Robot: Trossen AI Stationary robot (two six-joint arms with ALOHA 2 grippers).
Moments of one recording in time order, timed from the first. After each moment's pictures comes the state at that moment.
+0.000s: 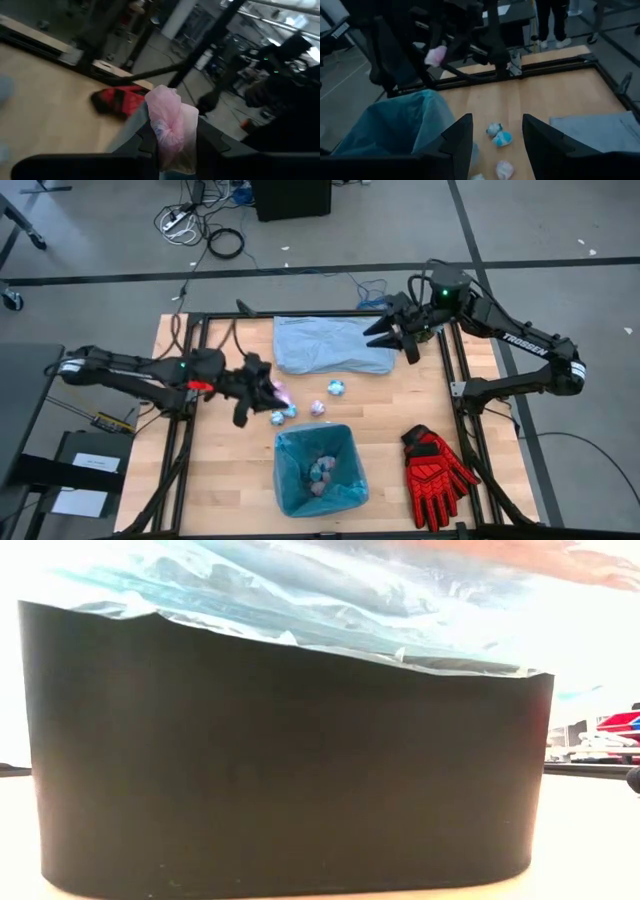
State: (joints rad) left arm -0.13 1.02 0.82 0.12 0.19 -0.58; right arm -0.46 1.11 1.21 -0.29 -0.66 0.15
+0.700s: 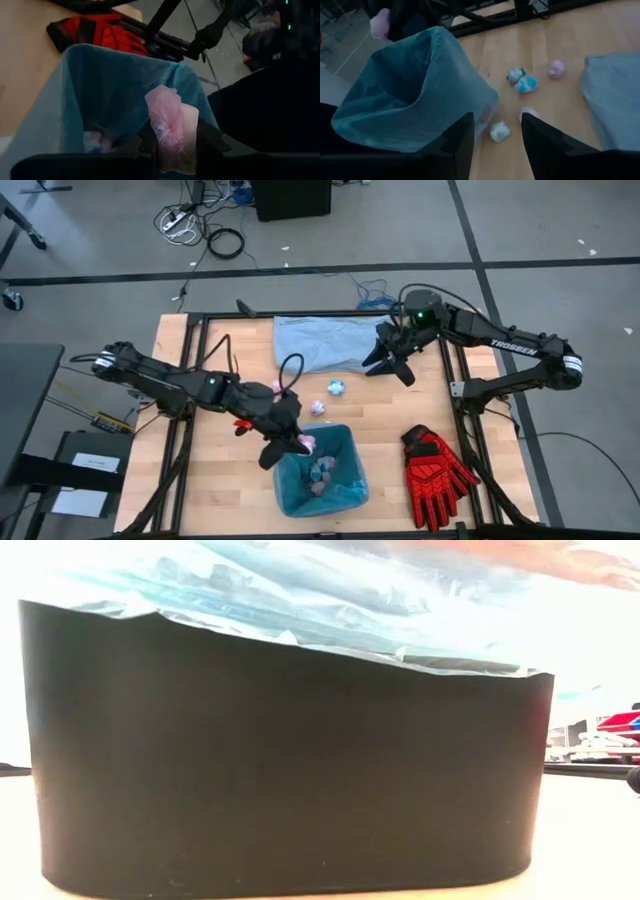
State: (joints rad) left arm -0.32 1.40 1.28 -0.32 0.16 -0.64; right arm -0.34 1.14 1.09 -0.39 -0.62 0.10
